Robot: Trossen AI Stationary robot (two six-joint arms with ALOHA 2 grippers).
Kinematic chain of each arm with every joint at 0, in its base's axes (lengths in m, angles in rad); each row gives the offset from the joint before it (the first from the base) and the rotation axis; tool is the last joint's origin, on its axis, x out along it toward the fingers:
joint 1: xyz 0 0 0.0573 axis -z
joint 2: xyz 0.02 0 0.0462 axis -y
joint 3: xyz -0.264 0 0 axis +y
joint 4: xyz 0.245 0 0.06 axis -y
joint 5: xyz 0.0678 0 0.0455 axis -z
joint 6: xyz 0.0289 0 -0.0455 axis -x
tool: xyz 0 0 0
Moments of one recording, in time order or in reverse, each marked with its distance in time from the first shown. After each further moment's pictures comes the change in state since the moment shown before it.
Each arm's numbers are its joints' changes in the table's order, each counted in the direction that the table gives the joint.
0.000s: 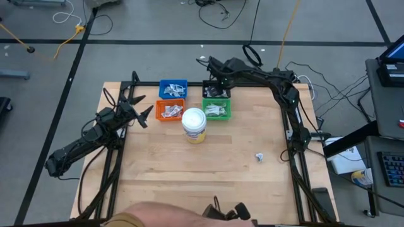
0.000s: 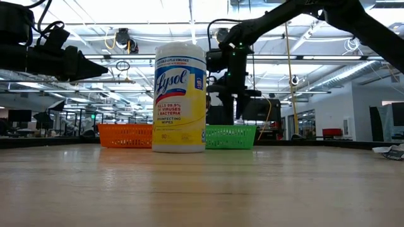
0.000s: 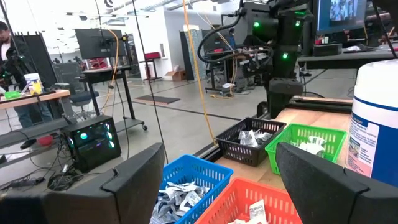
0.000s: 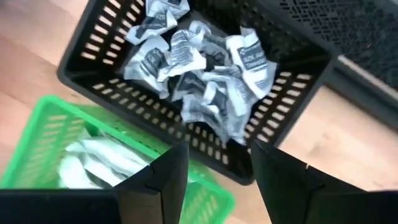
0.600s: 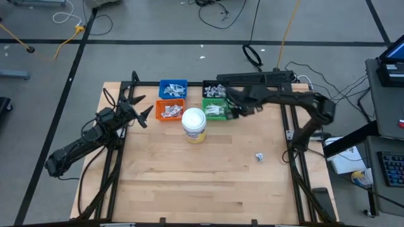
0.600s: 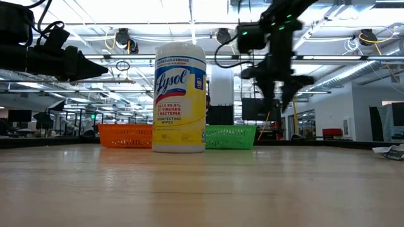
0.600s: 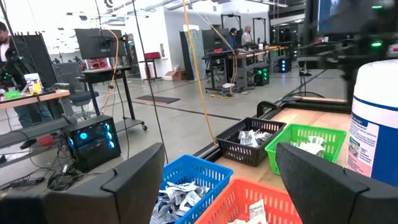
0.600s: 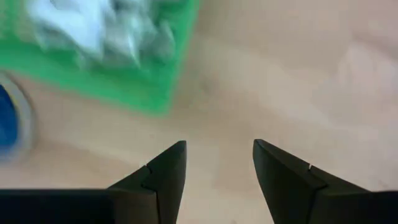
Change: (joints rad) left arm 0.000 0.000 0.000 0.000 0.000 0.000; right arm -0.221 0.509 0.683 0.154 0.001 -0.477
